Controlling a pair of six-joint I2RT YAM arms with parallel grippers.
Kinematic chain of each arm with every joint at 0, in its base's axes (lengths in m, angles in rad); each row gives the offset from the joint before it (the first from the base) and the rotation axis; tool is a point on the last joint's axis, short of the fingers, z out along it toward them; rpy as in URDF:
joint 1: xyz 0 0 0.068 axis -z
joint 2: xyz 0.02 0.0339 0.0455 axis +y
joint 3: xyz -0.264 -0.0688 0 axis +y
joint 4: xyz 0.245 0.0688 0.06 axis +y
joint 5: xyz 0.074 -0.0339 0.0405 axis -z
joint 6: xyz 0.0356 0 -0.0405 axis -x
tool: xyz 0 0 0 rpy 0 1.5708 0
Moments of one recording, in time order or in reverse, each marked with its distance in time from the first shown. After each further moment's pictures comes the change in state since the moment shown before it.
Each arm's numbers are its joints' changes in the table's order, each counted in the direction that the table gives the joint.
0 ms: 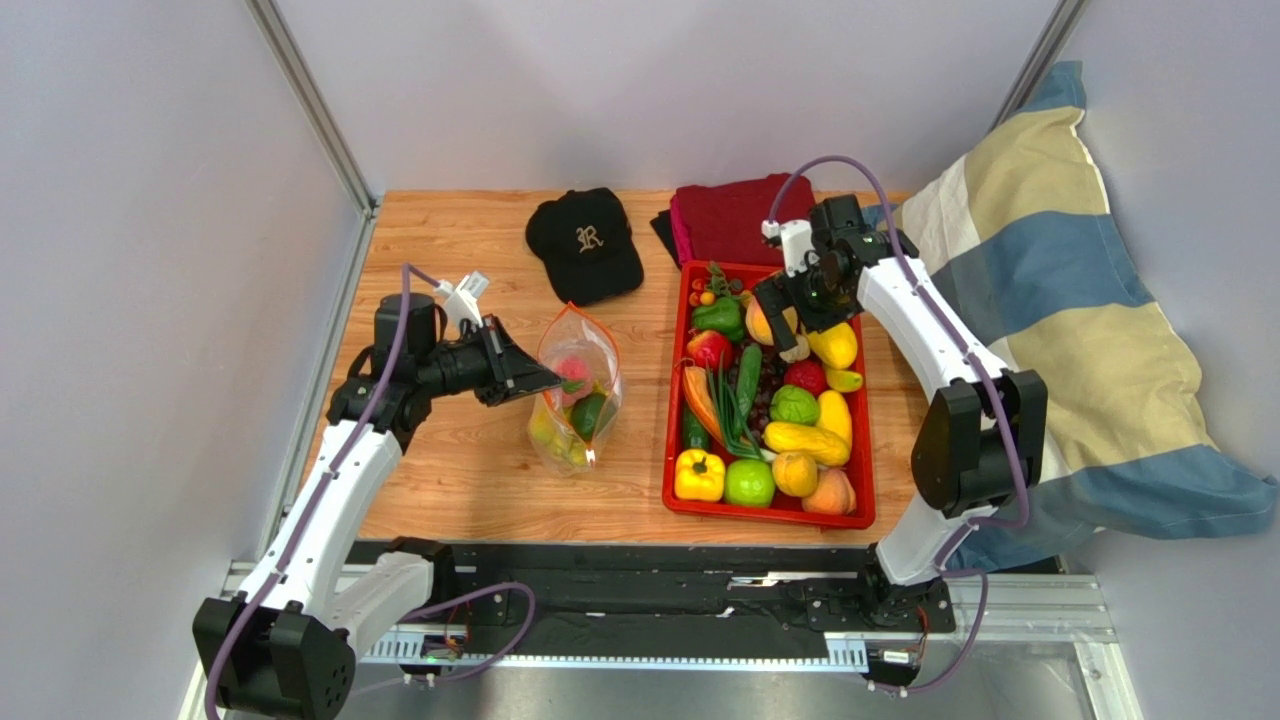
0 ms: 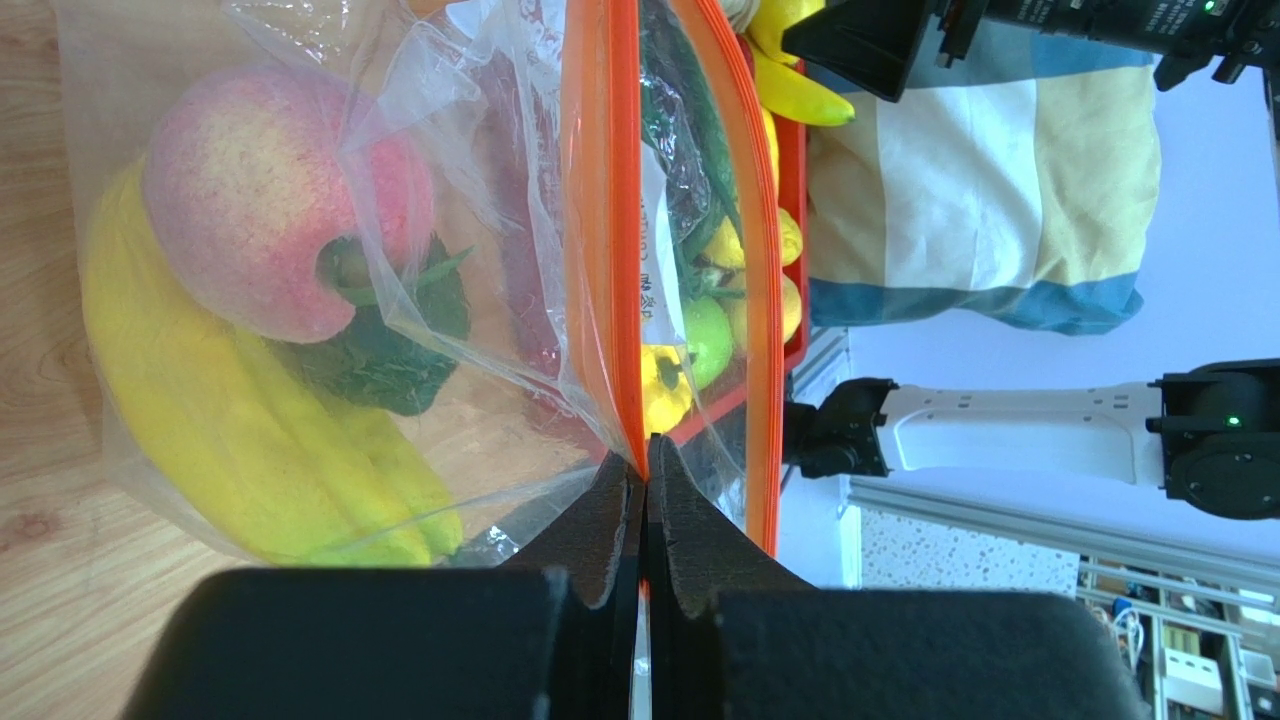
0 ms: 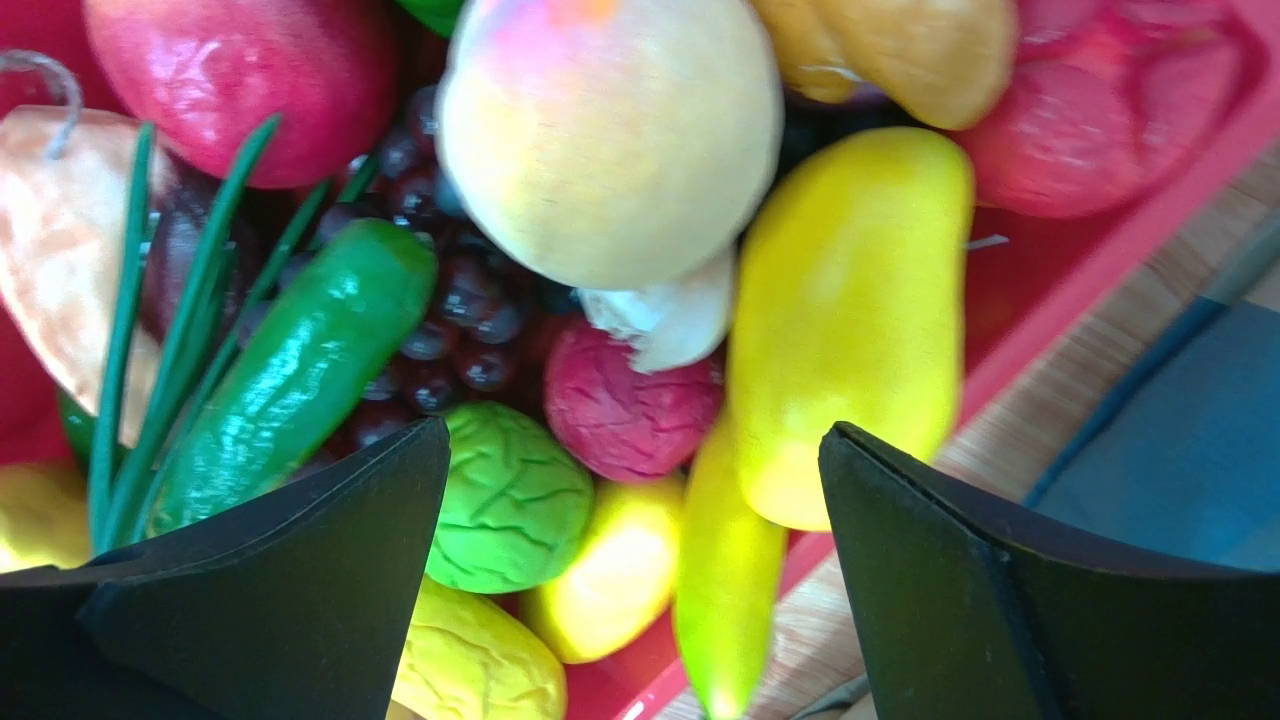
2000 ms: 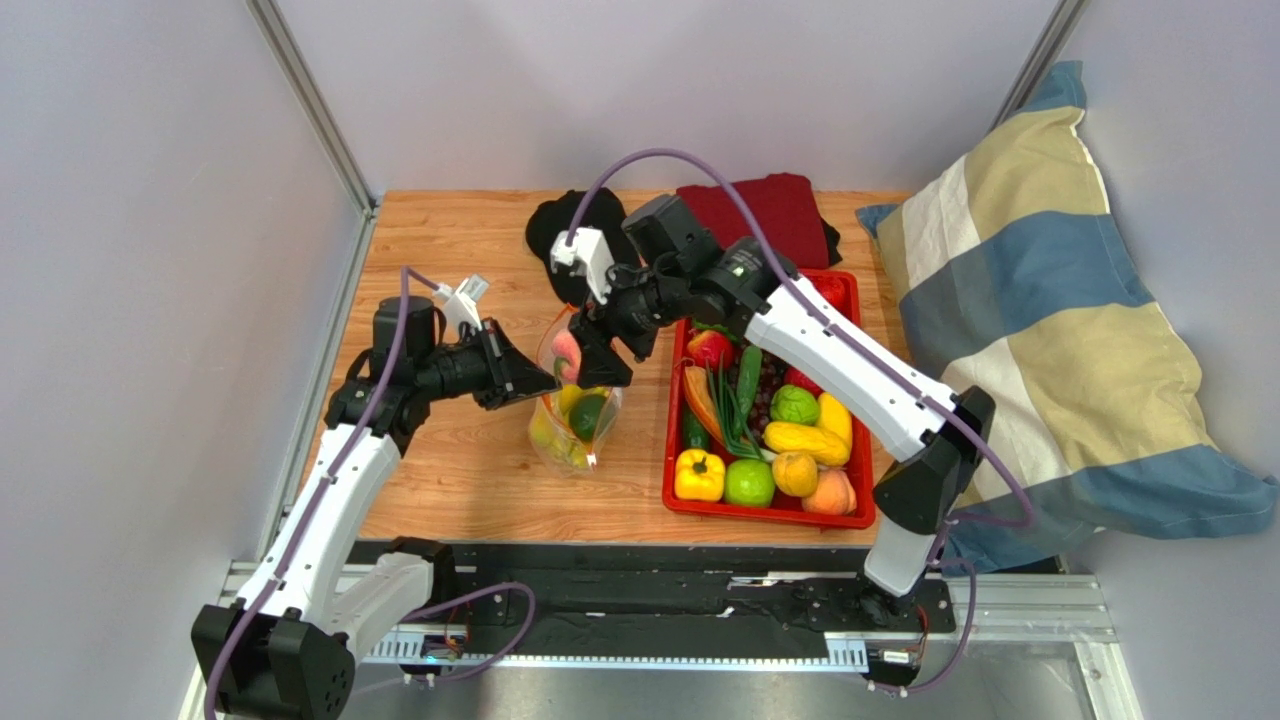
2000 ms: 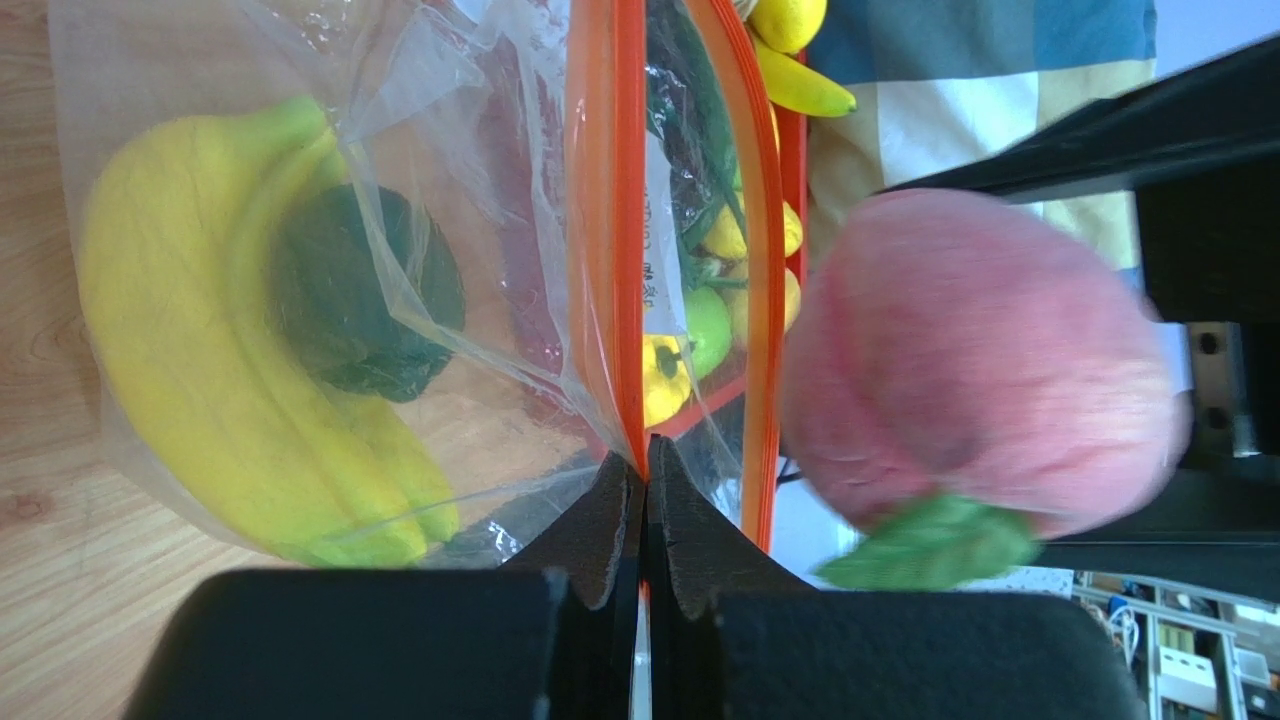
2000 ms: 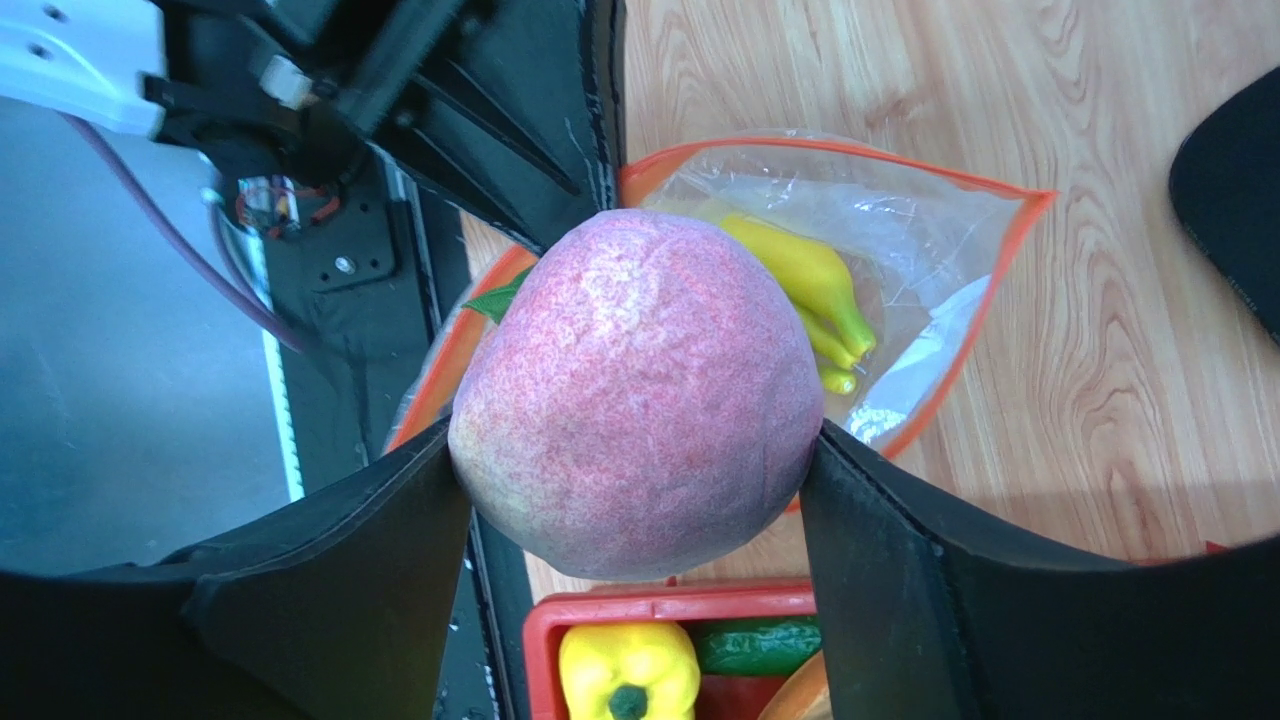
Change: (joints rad) left arm -0.001 -0.016 0.002 0.026 0.001 0.000; right arm -0.612 0.047 -0.422 -0.030 -0.415 -0.065
